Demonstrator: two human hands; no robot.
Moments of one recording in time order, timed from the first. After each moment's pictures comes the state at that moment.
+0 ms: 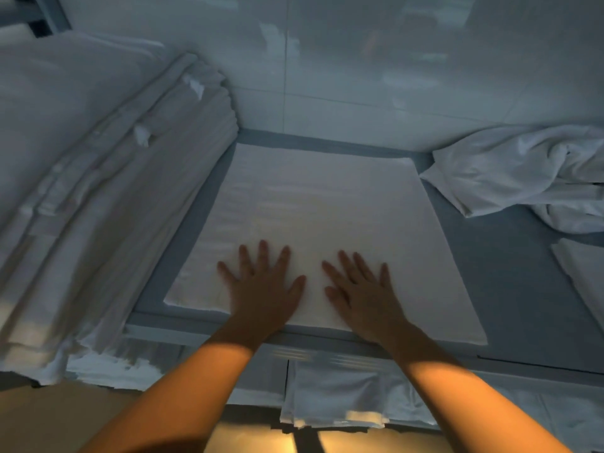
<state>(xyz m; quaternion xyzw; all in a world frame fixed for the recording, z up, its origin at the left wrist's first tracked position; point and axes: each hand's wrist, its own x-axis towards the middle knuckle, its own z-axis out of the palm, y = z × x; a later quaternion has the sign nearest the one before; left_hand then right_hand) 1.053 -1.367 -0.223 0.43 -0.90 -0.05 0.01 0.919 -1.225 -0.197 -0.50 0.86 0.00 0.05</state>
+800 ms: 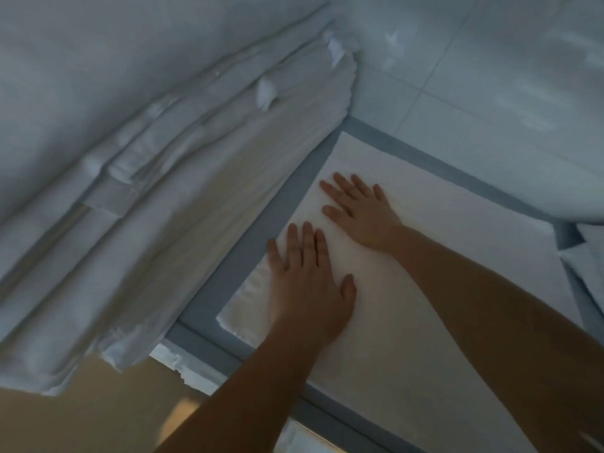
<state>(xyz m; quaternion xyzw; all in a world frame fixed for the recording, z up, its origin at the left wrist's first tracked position) 1.055 -1.445 -0.219 0.50 -0.85 -0.10 0.09 0.870 -1.519 -0.201 -0.69 0.72 0.04 0.05</state>
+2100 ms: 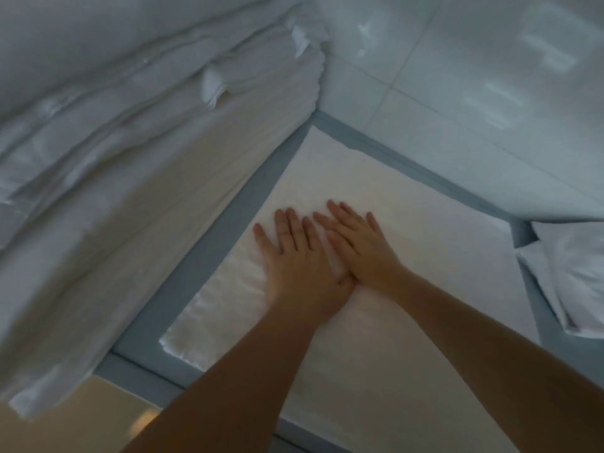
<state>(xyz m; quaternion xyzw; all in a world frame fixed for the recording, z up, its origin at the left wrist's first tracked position) 0.995 -1.465 -0.220 0.51 -0.85 -0.09 0.10 0.853 -1.449 -0.203 -0.69 0.72 -0.06 0.08</state>
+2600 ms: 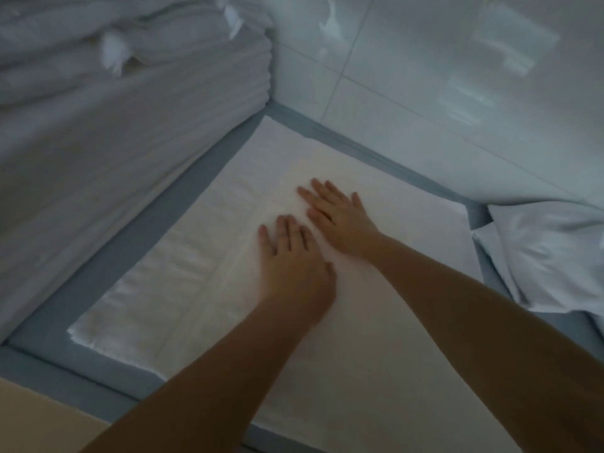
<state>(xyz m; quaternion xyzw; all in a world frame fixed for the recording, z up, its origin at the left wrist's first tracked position) 0.946 -1.421 -0.221 0.45 -0.89 -0.09 0.08 0.779 -1.455 -0.208 -0.67 0.74 -0.01 0.07</state>
